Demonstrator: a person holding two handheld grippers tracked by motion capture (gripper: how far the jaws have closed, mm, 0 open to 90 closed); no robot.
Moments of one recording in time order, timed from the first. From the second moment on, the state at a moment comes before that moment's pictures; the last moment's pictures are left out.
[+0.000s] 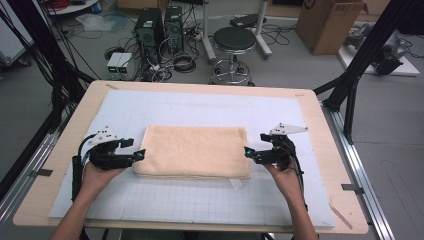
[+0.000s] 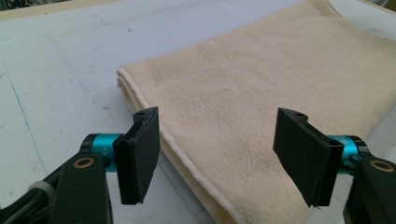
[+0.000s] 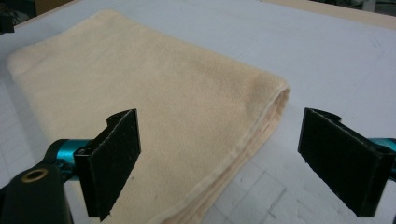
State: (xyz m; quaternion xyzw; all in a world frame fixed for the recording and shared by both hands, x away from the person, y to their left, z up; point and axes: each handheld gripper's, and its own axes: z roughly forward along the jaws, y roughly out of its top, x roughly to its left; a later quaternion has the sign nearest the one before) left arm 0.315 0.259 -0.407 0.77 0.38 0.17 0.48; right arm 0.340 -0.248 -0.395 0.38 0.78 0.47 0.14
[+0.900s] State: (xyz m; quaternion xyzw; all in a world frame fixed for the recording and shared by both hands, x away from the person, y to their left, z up) left arm 0.259 0.266 -0.422 0.77 0.37 0.19 0.48; right arm 0.289 -0.267 -0.420 0.38 0.78 0.47 0.15
